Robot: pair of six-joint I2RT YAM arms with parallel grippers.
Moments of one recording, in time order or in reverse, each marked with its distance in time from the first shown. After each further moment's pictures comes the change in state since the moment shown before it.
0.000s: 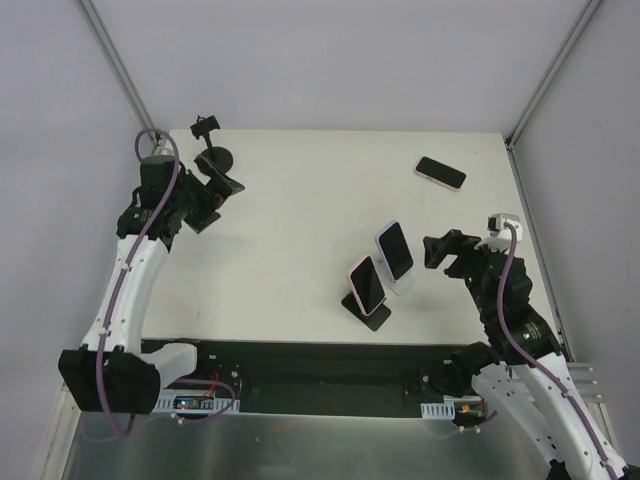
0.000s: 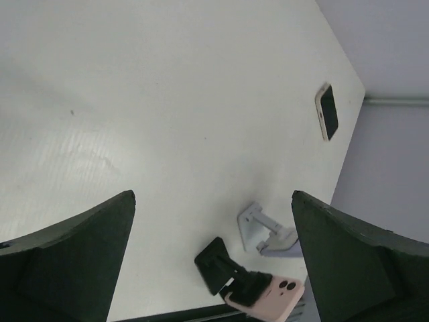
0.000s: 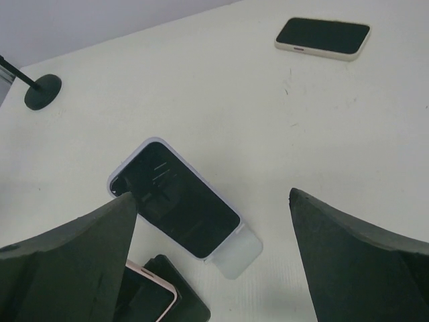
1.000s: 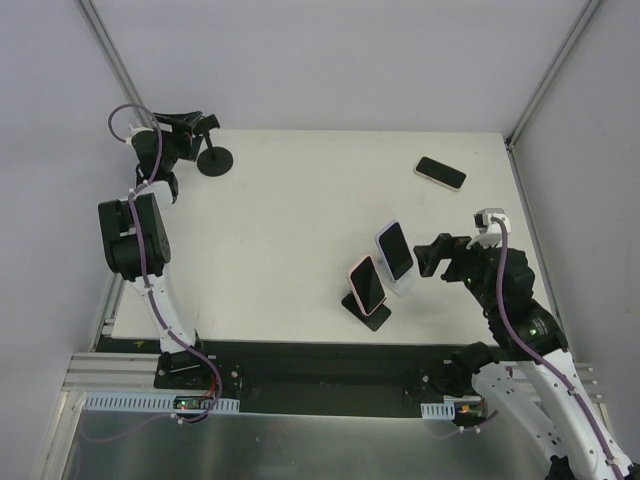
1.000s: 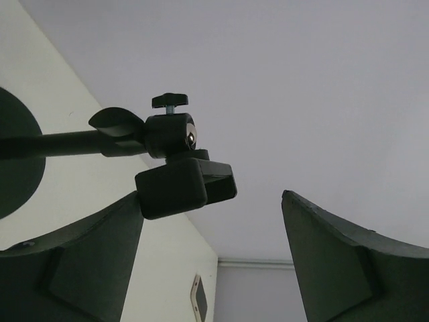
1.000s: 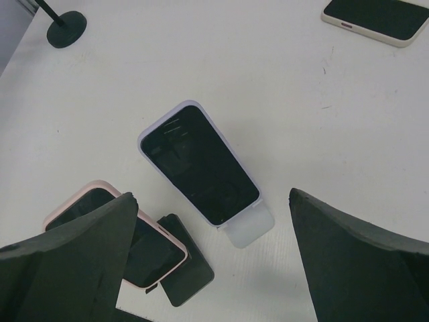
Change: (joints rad) left arm 0.356 0.944 0.211 1.233 0.158 -0.545; right arm -0.001 0.050 0.089 -0.150 -0.171 -0.055
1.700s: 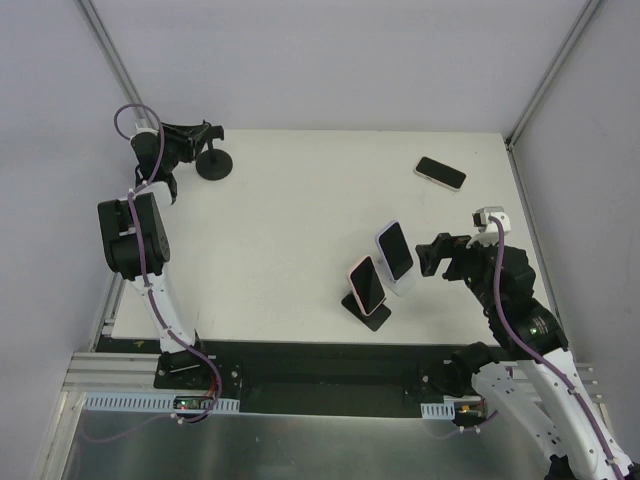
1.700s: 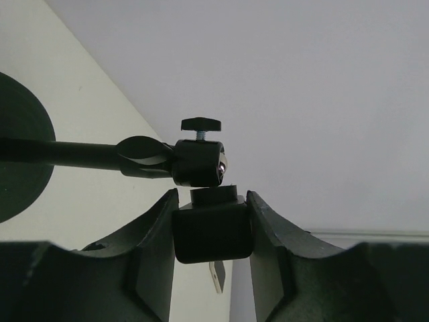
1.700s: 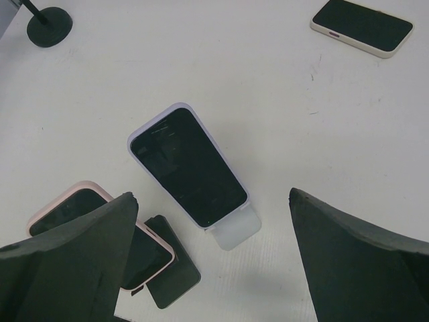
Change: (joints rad) left arm 0.005 0.069 0.071 0.006 0.106 0.059; right arm -0.005 0.009 0.021 -0.001 0.014 -0.063
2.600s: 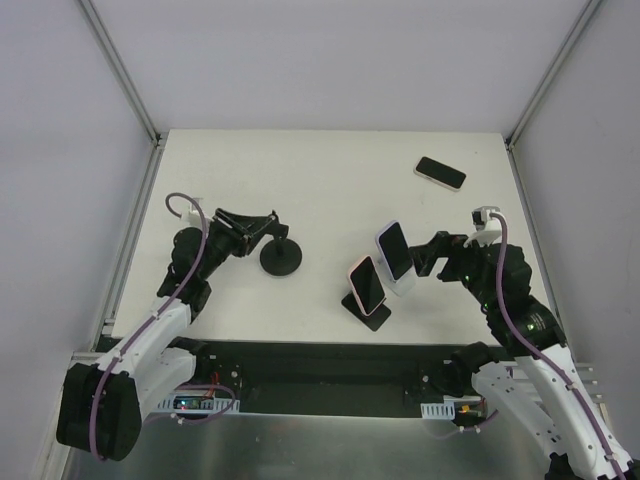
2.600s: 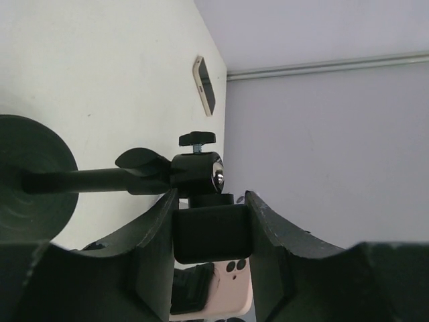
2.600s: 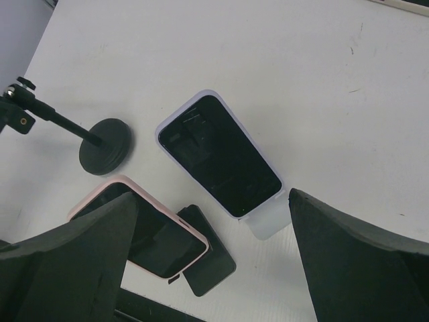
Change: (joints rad) left arm -0.460 -1.179 -1.004 -0.225 -0.137 0.010; right arm -0.003 0.025 0.000 -0.010 -0.076 0.121
